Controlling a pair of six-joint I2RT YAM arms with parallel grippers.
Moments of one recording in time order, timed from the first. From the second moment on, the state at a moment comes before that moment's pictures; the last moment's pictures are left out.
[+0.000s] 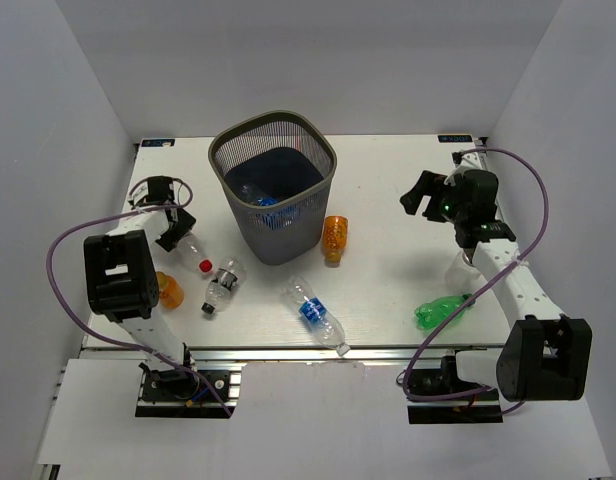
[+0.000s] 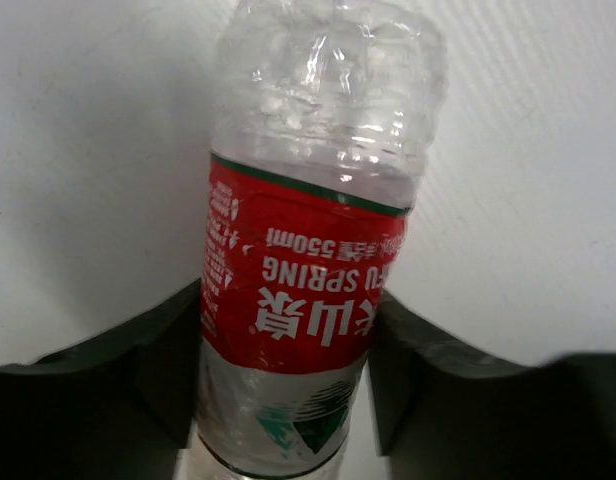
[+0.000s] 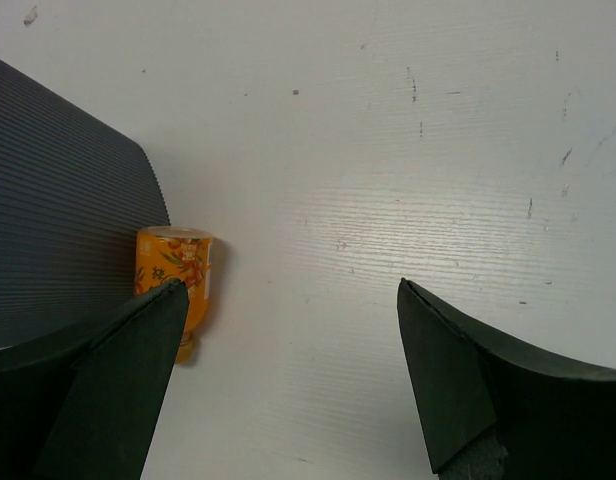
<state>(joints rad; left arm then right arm) 0.14 1.77 1.10 -0.38 -0.23 -0.74 0.07 1.25 0.91 -0.12 -0.26 0.30</state>
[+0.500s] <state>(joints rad) 0.14 1.61 1.40 -0.39 -0.16 -0.67 0.04 1.21 0.83 -0.05 -0.28 0.29</state>
